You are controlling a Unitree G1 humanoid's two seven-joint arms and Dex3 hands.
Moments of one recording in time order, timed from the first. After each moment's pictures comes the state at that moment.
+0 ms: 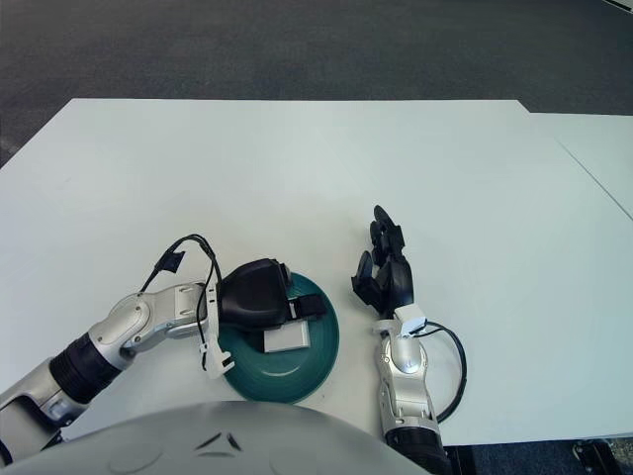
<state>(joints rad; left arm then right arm) -0.19 0.45 -0.66 -0.18 1.08 -0.63 -0.17 0.25 0.01 -0.01 0.16 0.03 -0.48 0.00</state>
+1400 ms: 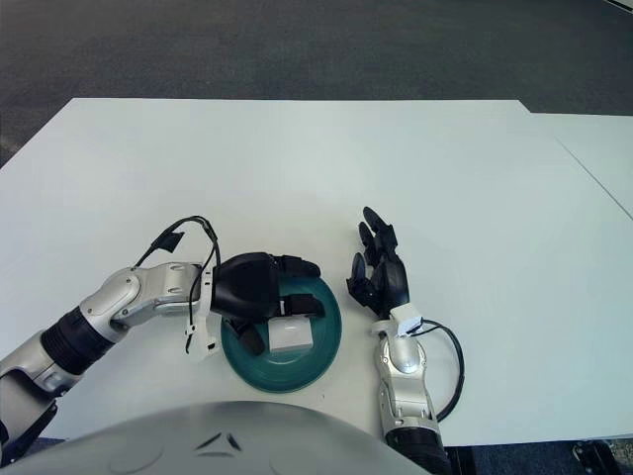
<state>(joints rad) -0.31 0.51 -0.65 -0.16 0.94 -0.73 -0.40 0.25 0.00 0.01 0.16 -0.02 -0.48 0.02</state>
